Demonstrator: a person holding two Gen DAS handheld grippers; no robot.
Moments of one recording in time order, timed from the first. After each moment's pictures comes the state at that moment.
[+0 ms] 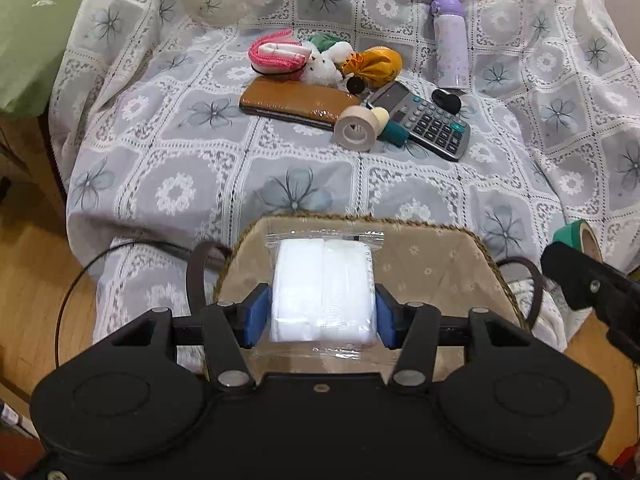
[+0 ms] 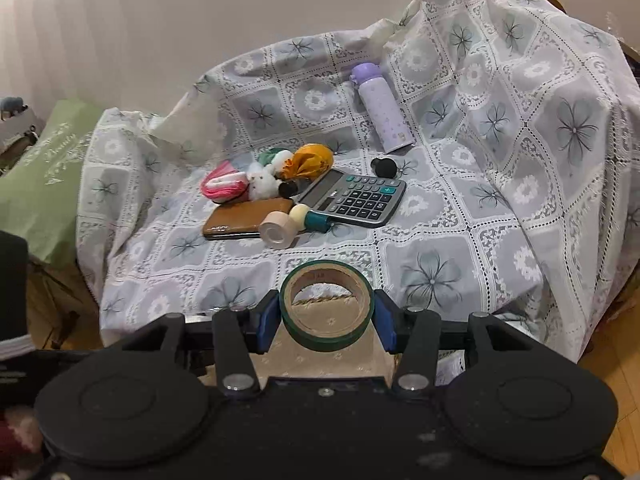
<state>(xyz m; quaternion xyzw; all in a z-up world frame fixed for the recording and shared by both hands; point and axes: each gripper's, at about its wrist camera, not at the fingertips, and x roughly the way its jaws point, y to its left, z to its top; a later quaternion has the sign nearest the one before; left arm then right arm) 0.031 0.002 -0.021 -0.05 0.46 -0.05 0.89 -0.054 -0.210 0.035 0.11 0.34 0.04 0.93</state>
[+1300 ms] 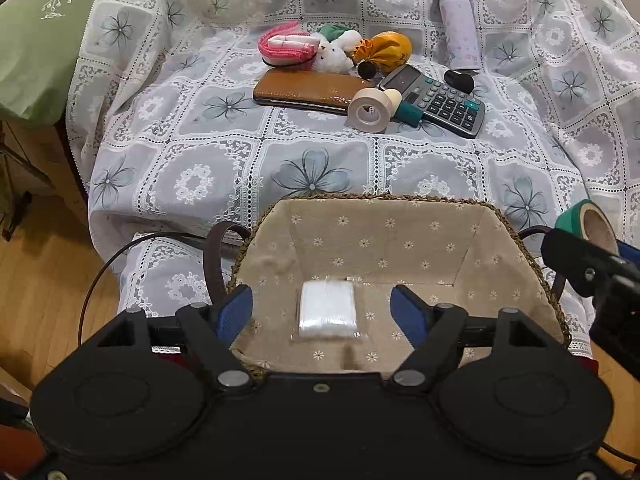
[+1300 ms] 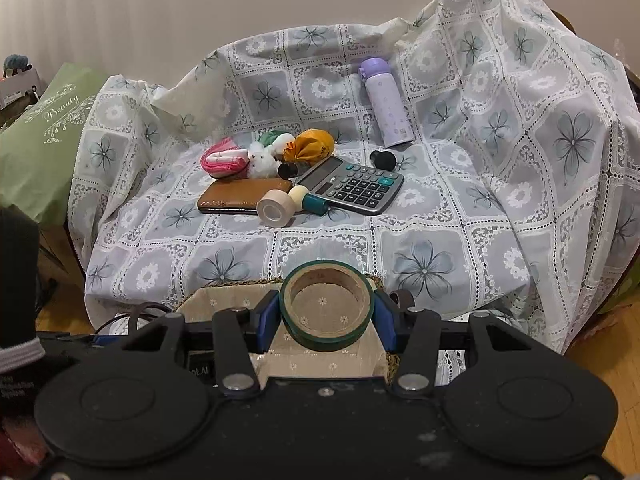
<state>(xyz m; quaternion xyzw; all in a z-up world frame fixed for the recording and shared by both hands) 0.022 -0.006 -0.030 0.00 0.46 -0.02 0.89 -0.060 -0.194 0.029 0.06 0.35 0.03 0.93</state>
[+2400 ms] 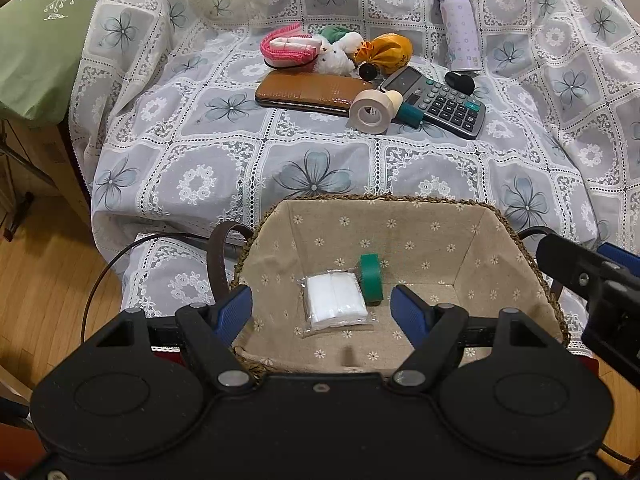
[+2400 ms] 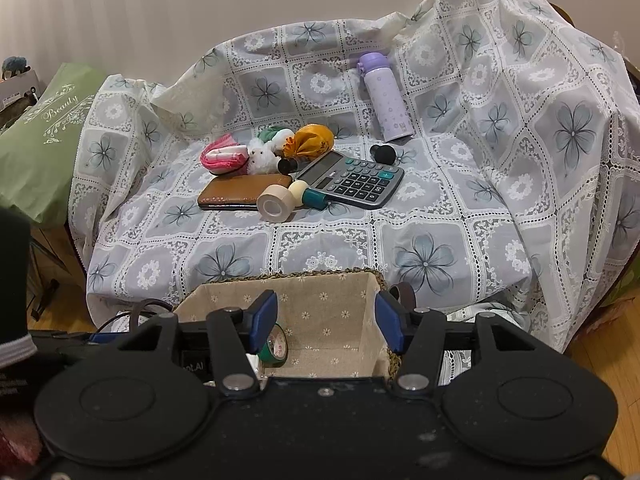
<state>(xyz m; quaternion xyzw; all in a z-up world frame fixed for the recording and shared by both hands) 0.019 -0.005 -0.030 0.00 0.46 -0.02 0.89 -0.062 -0.195 0.027 0.06 0.36 0.03 0.93</state>
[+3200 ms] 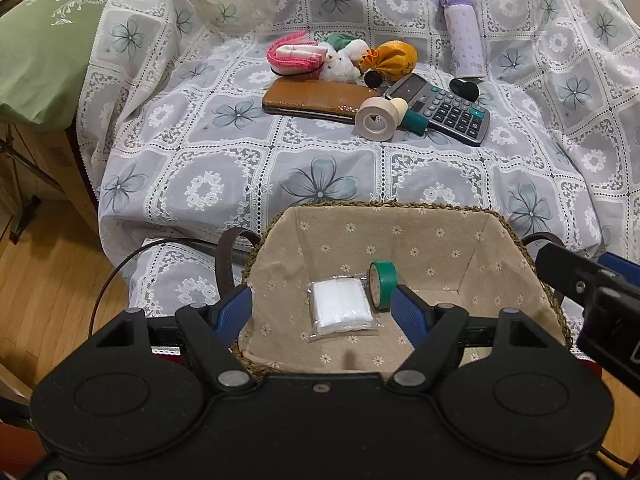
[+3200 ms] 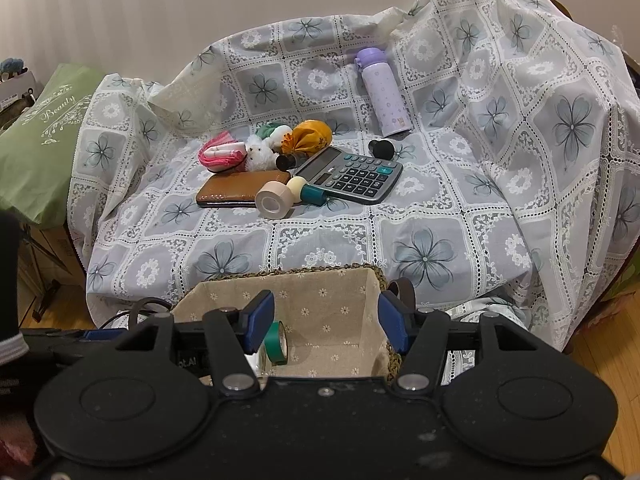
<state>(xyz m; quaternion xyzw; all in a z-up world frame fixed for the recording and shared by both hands) 0.018 -0.003 -0.025 0.00 0.45 -0.01 0.89 -0.062 -0.195 0.025 0.07 0.36 0.03 0.93</state>
